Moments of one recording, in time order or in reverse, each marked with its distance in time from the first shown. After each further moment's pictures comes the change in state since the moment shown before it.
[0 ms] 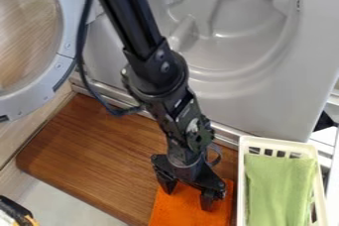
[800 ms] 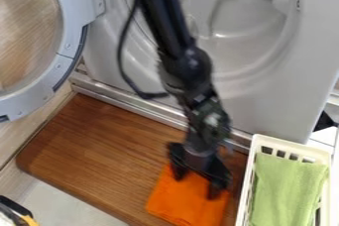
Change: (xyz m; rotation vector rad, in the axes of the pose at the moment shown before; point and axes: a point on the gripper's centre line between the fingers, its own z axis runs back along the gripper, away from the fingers) arm 0.025 0.026 -0.017 0.117 0.059 -0.070
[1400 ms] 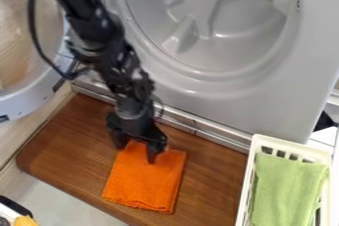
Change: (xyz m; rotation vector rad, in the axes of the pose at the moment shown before) arm -0.006 0.089 0.013 -0.026 -0.030 0.082
